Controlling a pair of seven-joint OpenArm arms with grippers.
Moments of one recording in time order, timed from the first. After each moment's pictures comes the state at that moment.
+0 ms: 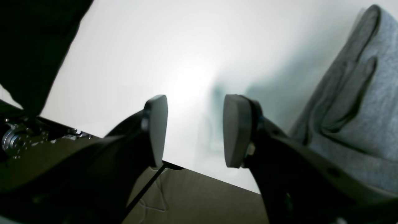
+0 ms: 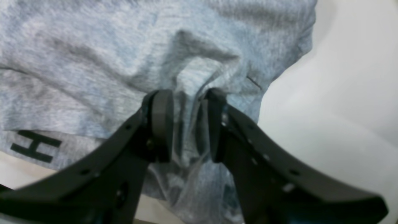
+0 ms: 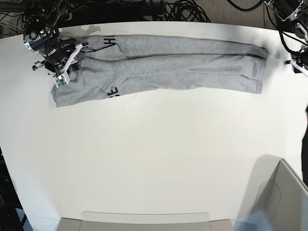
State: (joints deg) left arm 7.4 -22.8 -49.8 93.1 -17.0 -33.5 77.8; right arm -18.5 2.3 27.1 114.0 8.5 44.5 -61.7
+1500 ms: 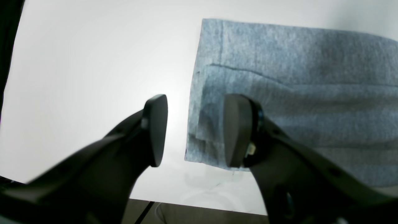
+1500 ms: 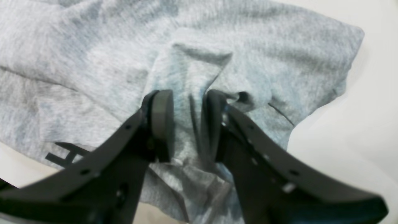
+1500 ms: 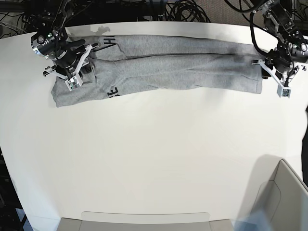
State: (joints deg) left arm 10.1 -11.1 -40.6 109.3 -16.8 -33.7 77.9; right arm -17.6 2.2 21.7 113.9 8.5 44.4 -61.7
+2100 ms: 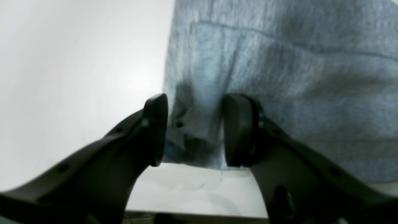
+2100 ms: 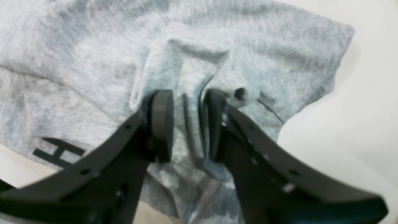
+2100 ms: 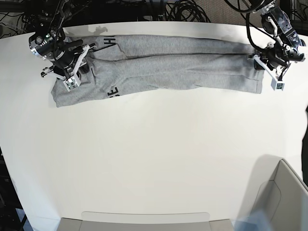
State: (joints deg) left arm 10.0 -11.1 -40.5 95.5 -17.0 -33.5 75.6; right arm -17.6 3.8 21.6 113.9 8.5 44.5 -61.7
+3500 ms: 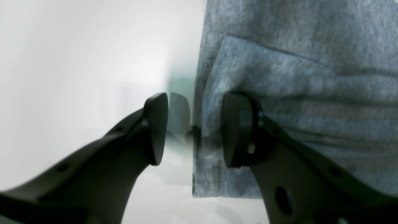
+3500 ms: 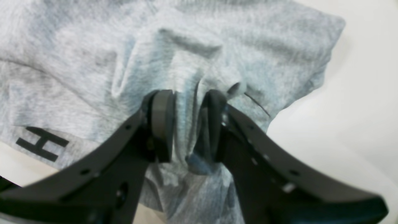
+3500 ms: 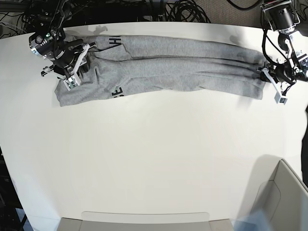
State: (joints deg) left arm 4.5 -21.9 -25.1 74.4 -19.2 -33.5 67.4; right arm -18.0 3.8 21.6 113.9 8.5 44.5 -61.8
